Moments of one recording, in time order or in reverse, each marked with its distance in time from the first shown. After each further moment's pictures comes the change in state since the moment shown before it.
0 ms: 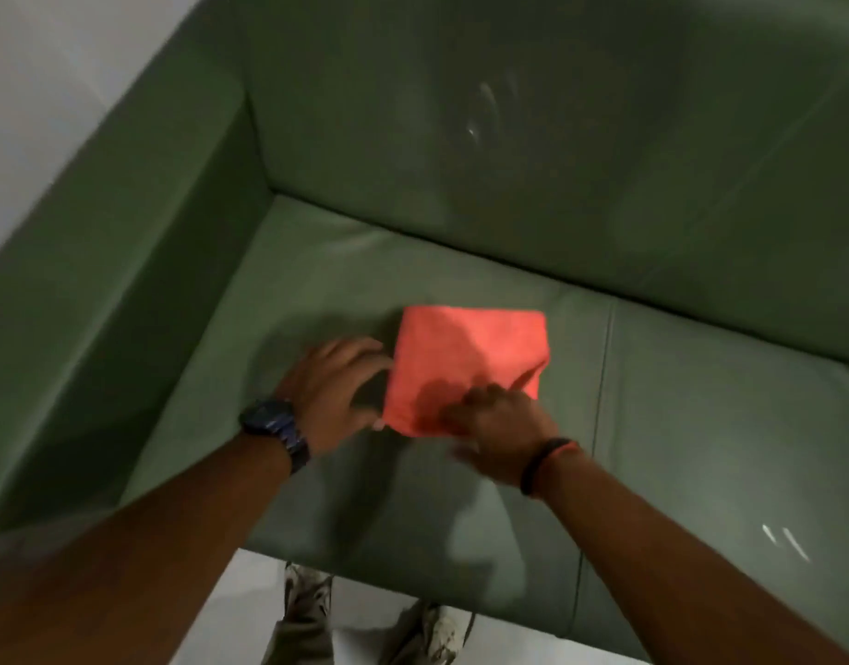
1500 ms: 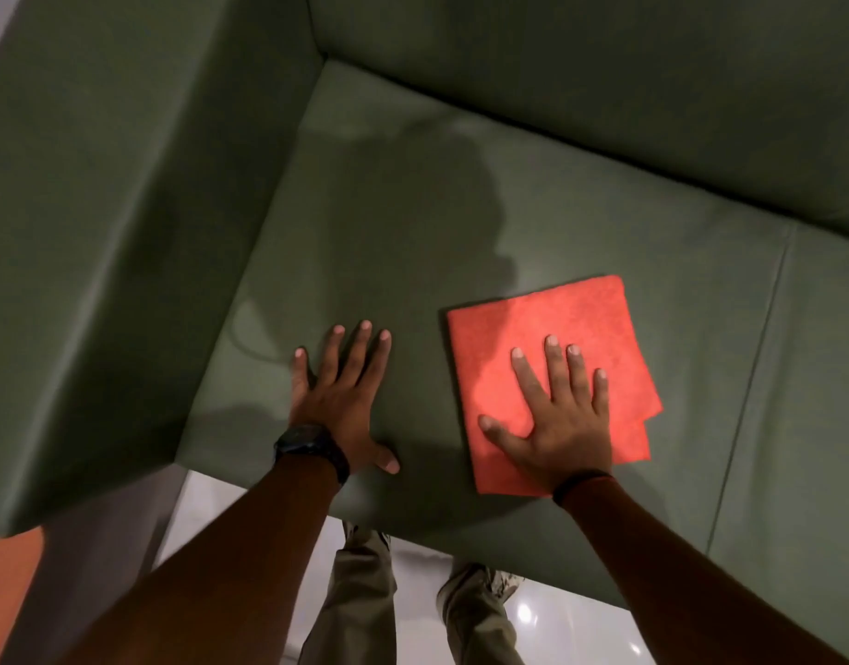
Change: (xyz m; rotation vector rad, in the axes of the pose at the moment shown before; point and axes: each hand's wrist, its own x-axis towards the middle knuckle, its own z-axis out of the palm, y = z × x) left_hand -0.074 -0.094 0.107 0.172 -0.410 -0.421; right_hand 0.040 -0.032 0.171 0.097 0.282 0.476
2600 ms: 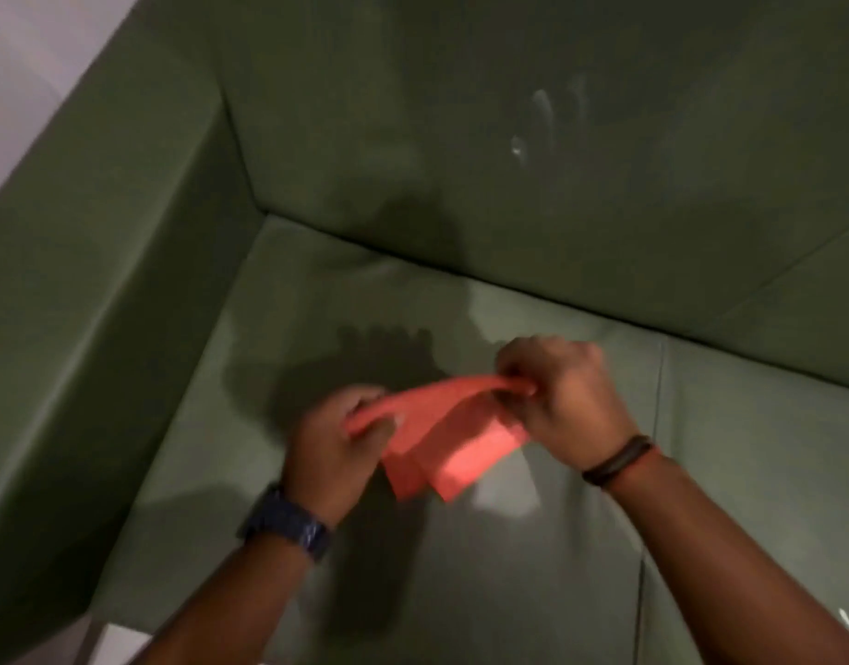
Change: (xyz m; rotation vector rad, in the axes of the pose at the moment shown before) left_hand 0.025 0.089 -0.146 -1.030 0.440 -0.016; right_hand 0.133 0.015 -0.202 0.336 0.044 -0.337
